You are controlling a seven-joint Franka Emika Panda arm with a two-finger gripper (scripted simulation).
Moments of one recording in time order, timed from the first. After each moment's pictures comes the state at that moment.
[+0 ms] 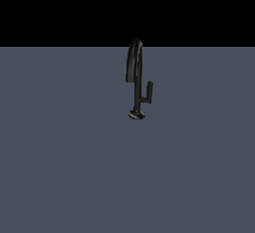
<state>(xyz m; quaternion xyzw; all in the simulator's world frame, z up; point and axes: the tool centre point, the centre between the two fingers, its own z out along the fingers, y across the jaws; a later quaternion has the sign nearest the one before) -0.107 0.001 0.461 -0.96 0.16 0.14 0.16</state>
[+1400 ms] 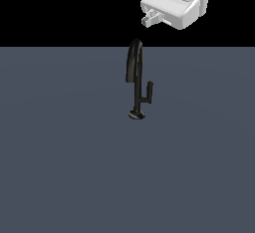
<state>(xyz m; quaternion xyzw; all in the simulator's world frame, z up) 0.048 -0.056 0.352 -0.79 0.38 0.31 0.37</state>
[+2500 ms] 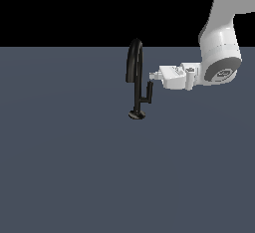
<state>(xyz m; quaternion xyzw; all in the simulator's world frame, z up) 0.116 -0.097 0.176 -0.50 0.54 0.44 0.52</state>
